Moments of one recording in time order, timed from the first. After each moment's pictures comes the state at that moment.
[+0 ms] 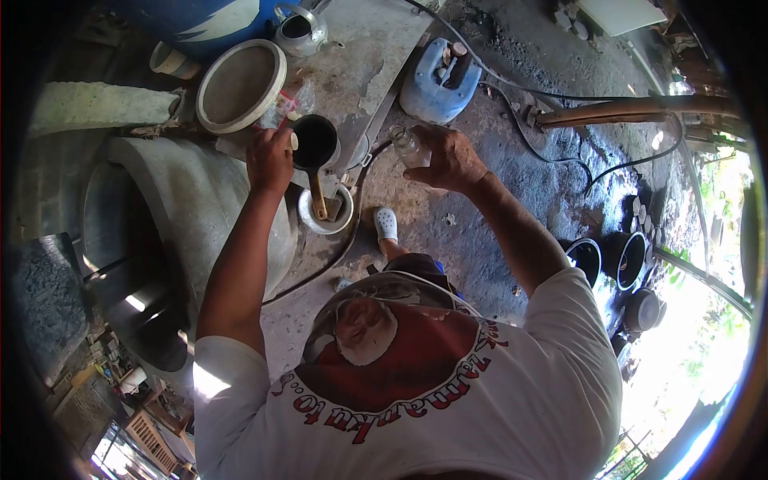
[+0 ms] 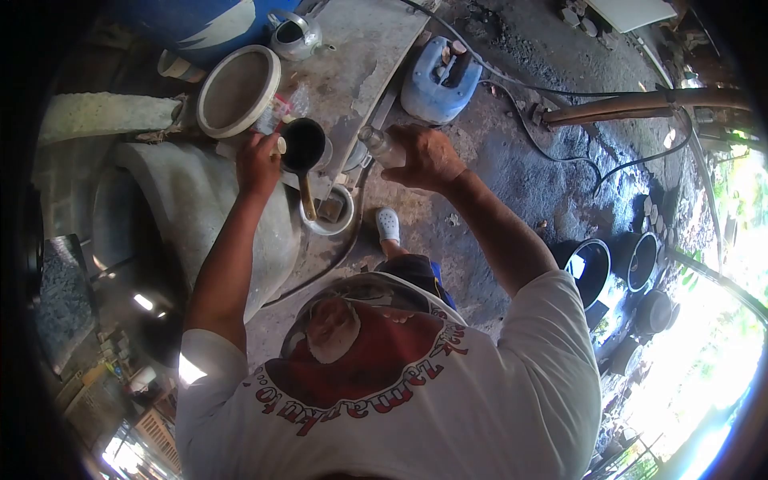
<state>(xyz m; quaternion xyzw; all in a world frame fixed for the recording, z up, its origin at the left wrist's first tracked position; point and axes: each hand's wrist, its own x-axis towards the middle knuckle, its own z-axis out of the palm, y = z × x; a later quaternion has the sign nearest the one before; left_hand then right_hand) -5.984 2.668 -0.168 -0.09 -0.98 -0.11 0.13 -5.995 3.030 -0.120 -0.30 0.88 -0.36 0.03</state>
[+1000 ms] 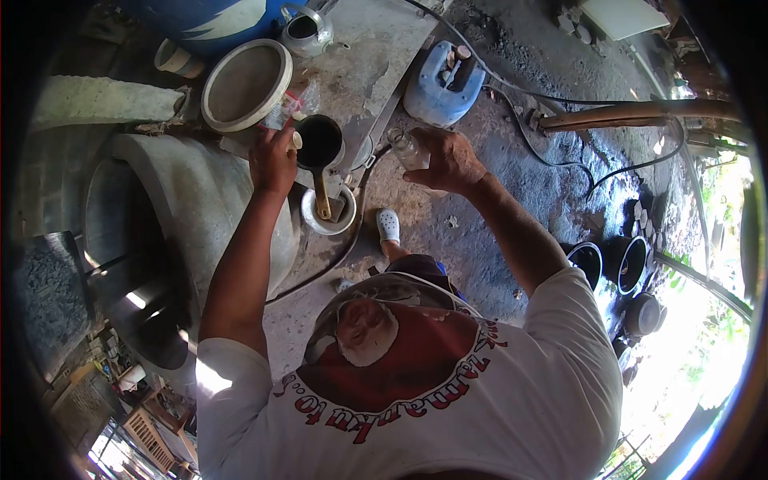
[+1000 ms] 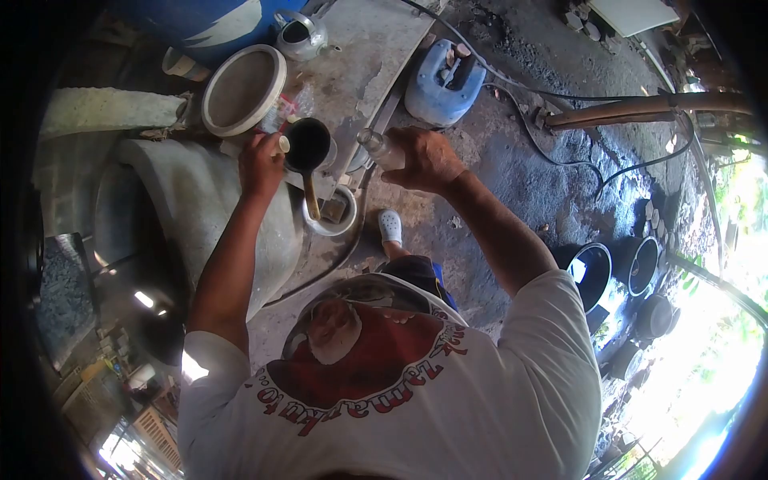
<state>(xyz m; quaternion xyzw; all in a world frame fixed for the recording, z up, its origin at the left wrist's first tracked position) -5.980 2.665 -0.165 -0.05 -0.98 -0.14 0.11 -5.996 3.022 -0.122 -0.31 0.89 -0.34 0.05</state>
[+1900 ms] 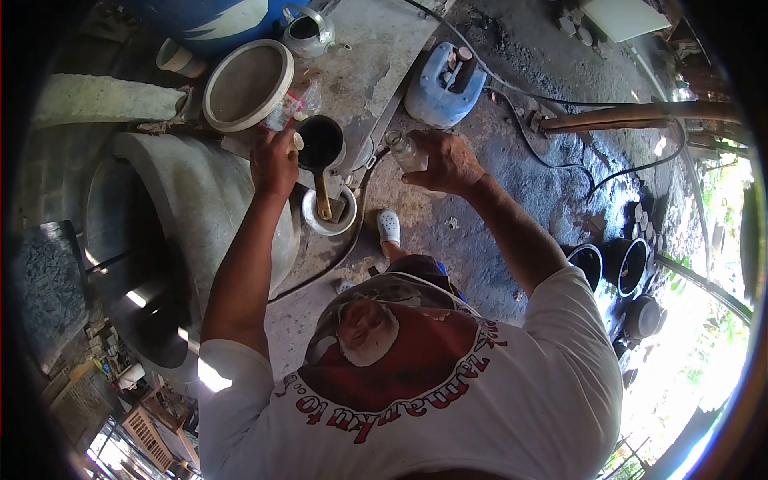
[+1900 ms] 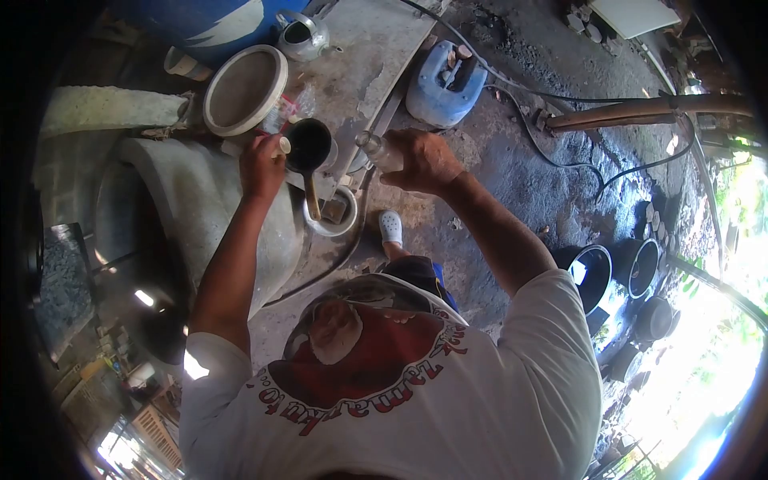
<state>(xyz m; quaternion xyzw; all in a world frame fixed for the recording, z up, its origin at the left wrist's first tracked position) -5.977 2.665 -0.165 -0.05 -0.98 -0.15 0.12 -5.995 3.020 -0.125 -0.31 0.88 -0.35 0.04</state>
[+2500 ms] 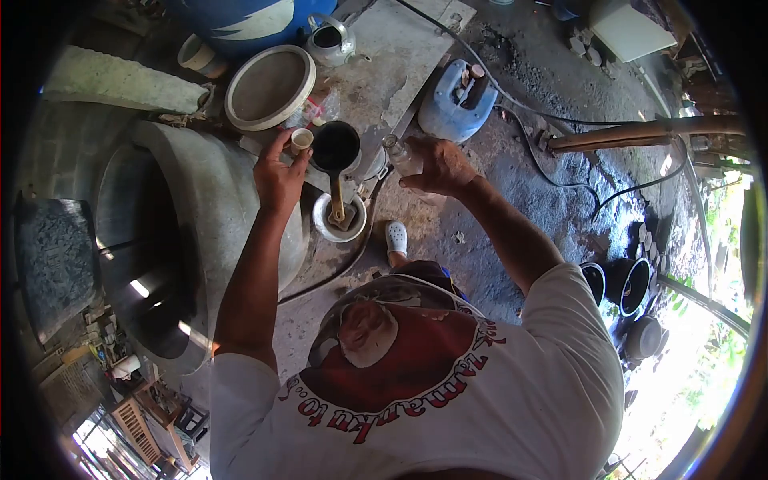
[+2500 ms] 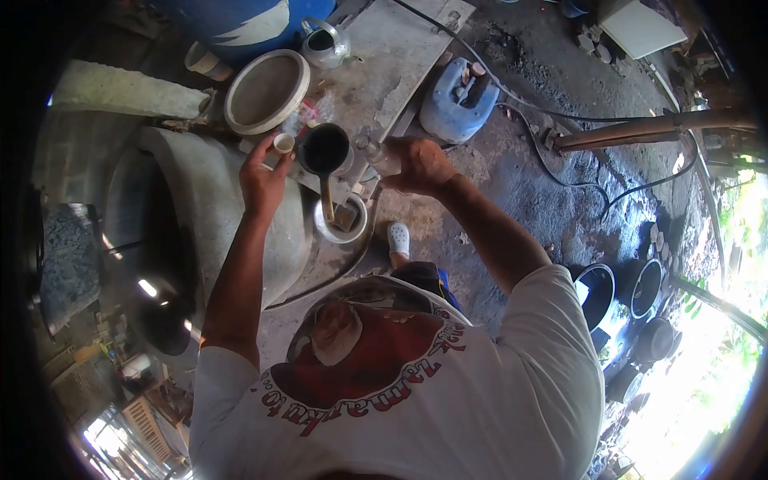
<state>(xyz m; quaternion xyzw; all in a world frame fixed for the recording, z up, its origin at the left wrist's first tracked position) -5.945 2.676 -0.107 0.08 -0.89 -0.41 0.18 -6.001 2.994 -0.132 -0.35 0.87 -0.35 0.07</state>
